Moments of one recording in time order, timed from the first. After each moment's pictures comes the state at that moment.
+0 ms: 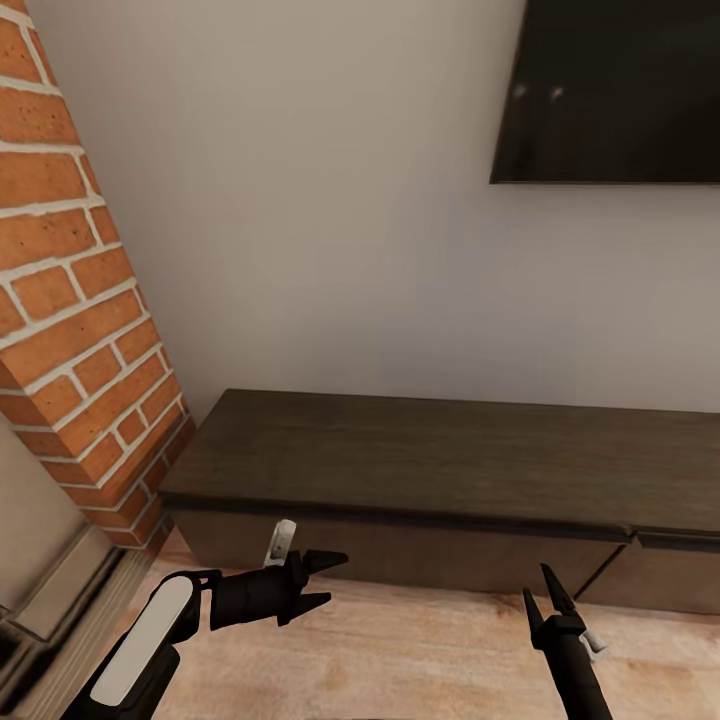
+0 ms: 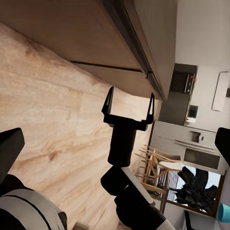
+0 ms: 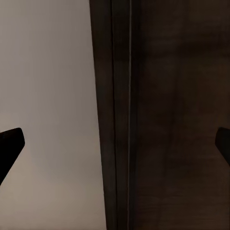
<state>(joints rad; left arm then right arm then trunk) -0.29 0.11 -0.19 -1.35 1.50 1.05 0.11 -0.29 0.01 -0.66 -0.56 -1.03 0.33 1.03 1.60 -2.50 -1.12</state>
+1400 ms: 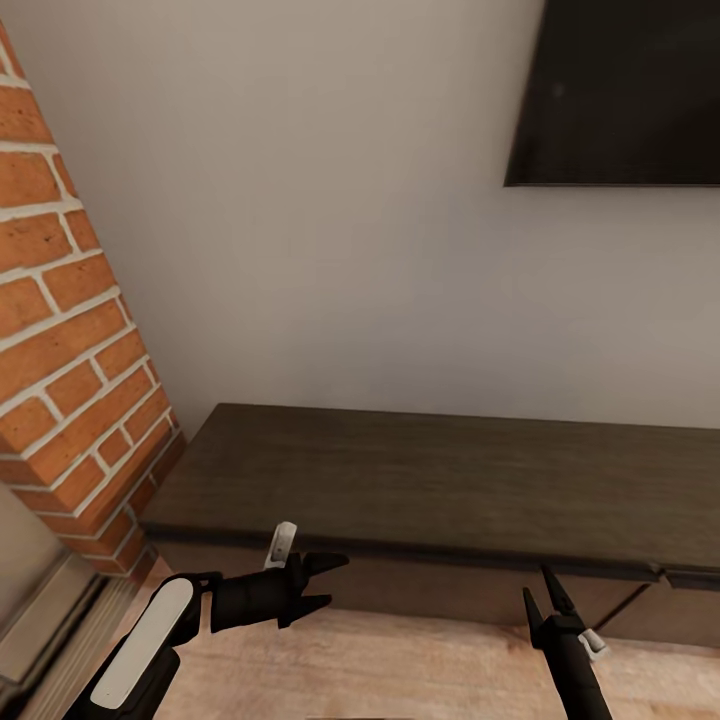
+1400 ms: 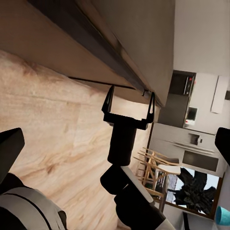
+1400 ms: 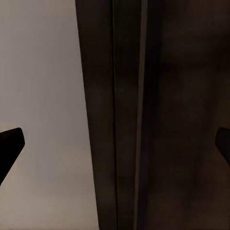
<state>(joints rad) -0.29 0.11 -0.19 -1.35 1.50 1.05 0.11 -0.29 0.01 -0.65 -0.56 -1.03 0.32 1.03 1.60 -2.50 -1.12</state>
